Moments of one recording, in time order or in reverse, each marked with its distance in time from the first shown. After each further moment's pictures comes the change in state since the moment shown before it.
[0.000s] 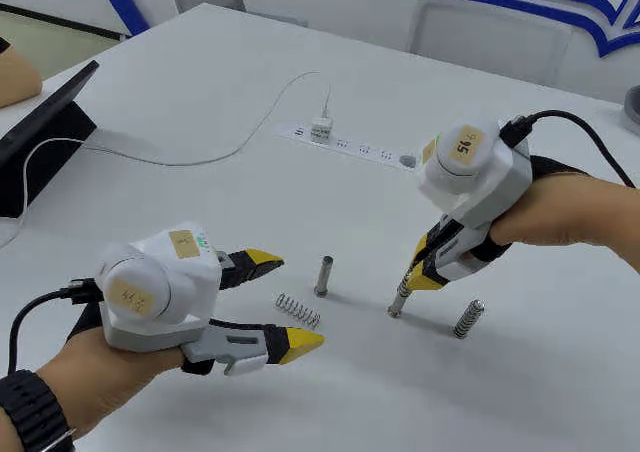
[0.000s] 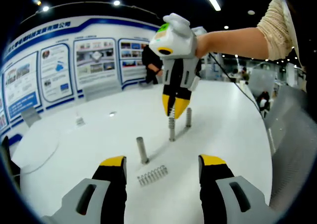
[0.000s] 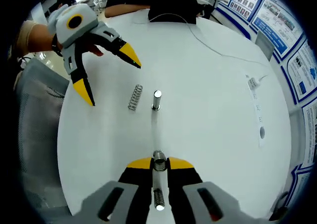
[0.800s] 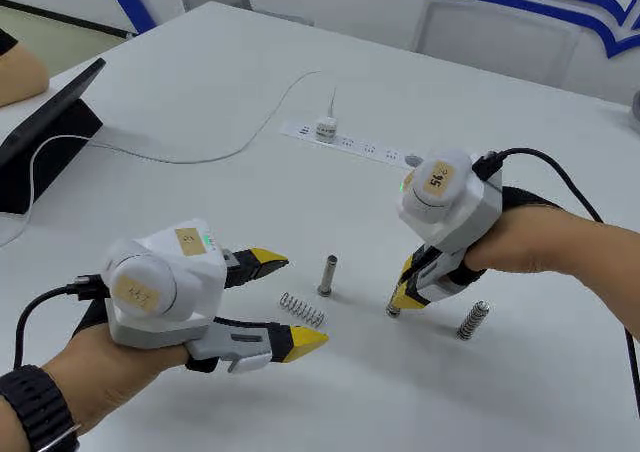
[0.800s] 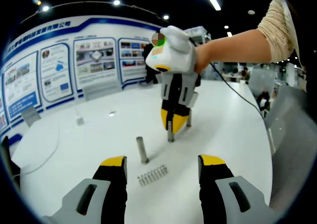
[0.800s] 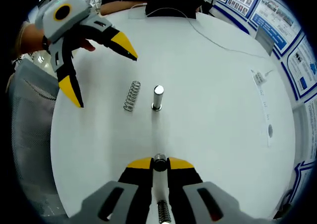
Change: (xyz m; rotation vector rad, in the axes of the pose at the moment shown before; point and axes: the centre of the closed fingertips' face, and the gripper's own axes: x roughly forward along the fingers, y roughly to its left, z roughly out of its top) left arm 0.001 0.000 -0.001 0.000 0.004 0.000; right arm 0.030 0.000 -0.002 0.031 0.001 0.005
